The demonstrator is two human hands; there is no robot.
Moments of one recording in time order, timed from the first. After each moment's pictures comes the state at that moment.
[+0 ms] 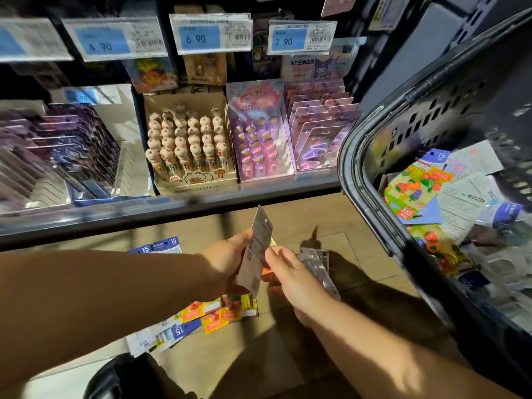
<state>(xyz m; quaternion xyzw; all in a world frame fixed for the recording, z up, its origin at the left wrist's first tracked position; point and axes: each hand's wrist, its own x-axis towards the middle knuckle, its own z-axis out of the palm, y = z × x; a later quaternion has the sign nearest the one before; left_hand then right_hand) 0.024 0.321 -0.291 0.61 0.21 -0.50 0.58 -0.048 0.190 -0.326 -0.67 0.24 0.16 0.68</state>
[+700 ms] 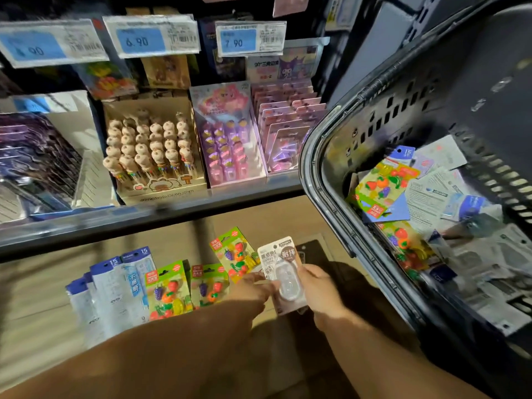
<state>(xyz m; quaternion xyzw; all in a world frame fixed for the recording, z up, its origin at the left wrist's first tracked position) -0.030 0.234 -0.378 0.71 0.20 -0.40 0.54 -0.076 0.106 -0.373 -0.66 0.43 0.06 0.62</state>
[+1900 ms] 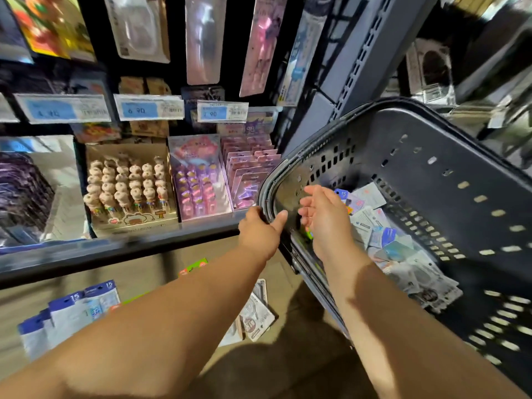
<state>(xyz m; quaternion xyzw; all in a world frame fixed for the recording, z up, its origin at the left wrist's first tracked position) 0.016 0.157 -0.222 0.76 -0.01 -0.23 0.60 -0.026 0.062 -0.170 -0.64 0.31 -0.23 0.66</state>
